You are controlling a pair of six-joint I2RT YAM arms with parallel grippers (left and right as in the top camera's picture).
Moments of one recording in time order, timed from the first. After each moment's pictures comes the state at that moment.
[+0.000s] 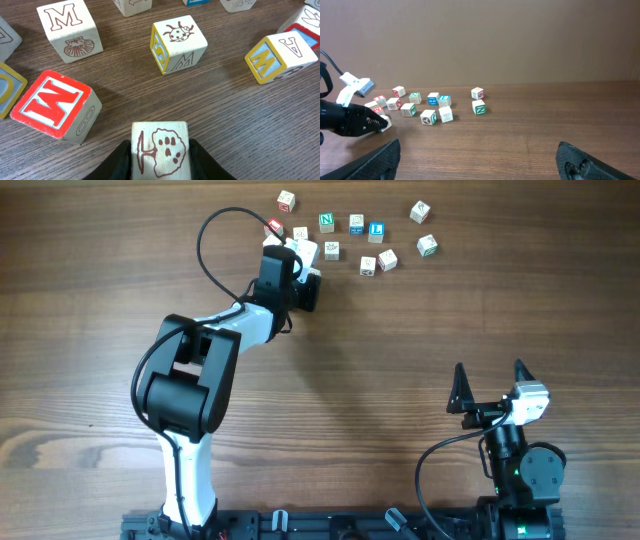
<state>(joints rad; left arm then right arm) -0.33 2.16 1.22 0.24 0.16 -0.02 0.02 0.01 0.01 0.00 -0.06 0.07</state>
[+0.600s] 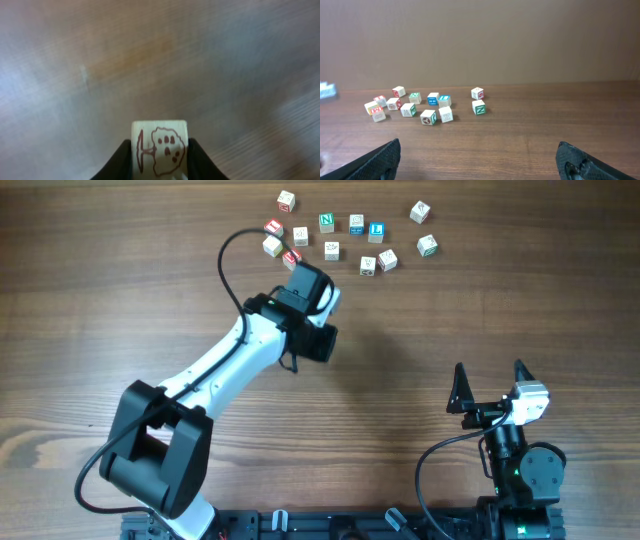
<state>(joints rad) -0.52 1.79 1.24 -0.69 0.15 -0.16 0.02 0.01 0.01 0.00 -0.06 0.07</state>
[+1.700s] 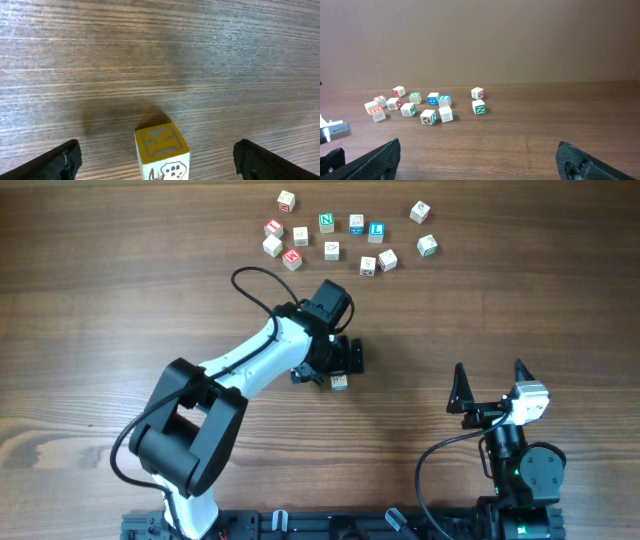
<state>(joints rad) -0.60 1.92 1.25 -0.71 0.24 -0.68 0.02 0.01 0.01 0.00 -0.06 0.07</state>
